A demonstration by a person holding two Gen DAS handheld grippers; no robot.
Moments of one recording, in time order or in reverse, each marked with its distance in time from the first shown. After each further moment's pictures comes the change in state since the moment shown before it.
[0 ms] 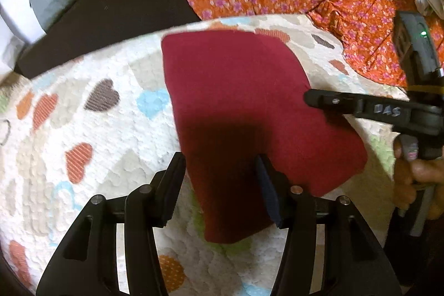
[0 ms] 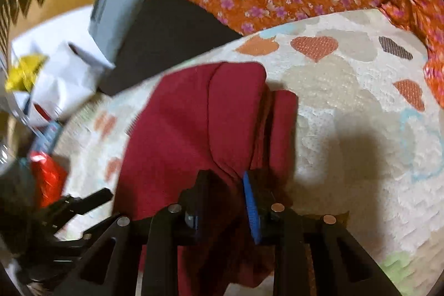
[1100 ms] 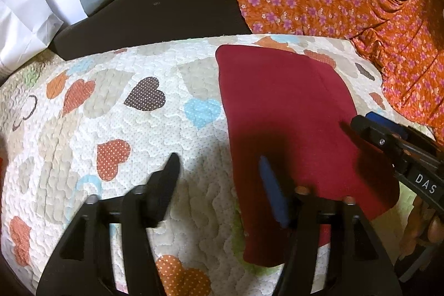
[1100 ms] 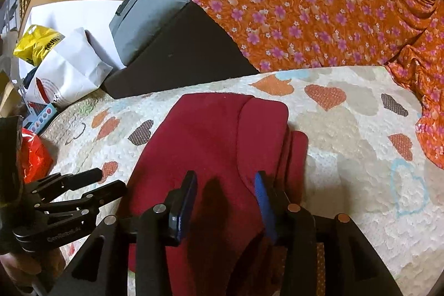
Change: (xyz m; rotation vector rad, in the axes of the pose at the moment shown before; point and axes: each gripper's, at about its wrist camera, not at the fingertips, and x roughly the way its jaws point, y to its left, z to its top) left arm 0.005 0.037 0.007 -0.173 -0.034 0.132; right arm -0.005 0.048 -0.008 -0.207 -0.146 -0.100
